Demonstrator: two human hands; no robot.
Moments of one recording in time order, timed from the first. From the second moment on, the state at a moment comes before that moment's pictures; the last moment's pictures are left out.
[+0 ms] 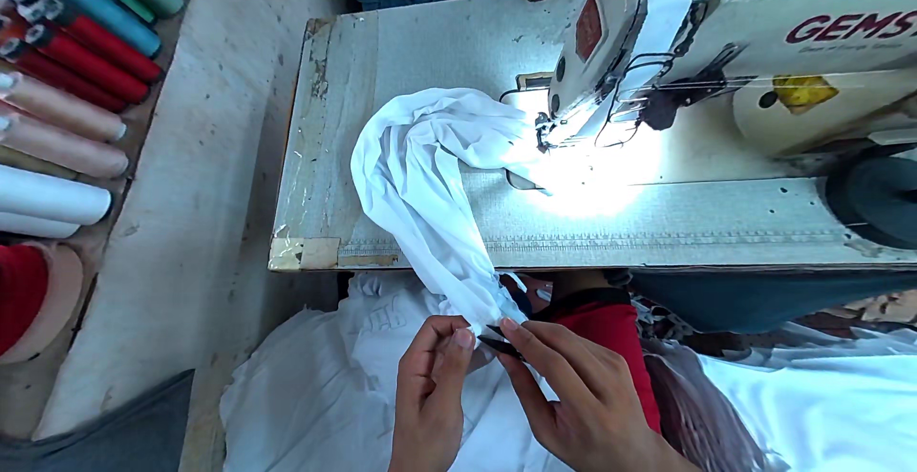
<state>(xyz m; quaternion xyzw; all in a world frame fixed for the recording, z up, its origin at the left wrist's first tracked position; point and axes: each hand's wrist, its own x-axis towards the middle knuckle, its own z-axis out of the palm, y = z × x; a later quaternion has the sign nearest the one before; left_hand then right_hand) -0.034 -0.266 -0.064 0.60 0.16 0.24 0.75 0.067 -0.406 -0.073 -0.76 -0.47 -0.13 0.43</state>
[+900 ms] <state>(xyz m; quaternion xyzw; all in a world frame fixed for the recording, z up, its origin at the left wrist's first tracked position) -0.035 -0.267 -0.067 0.56 0.18 0.24 0.77 0.070 -0.408 -0.076 -0.76 -0.48 -0.13 0.43</state>
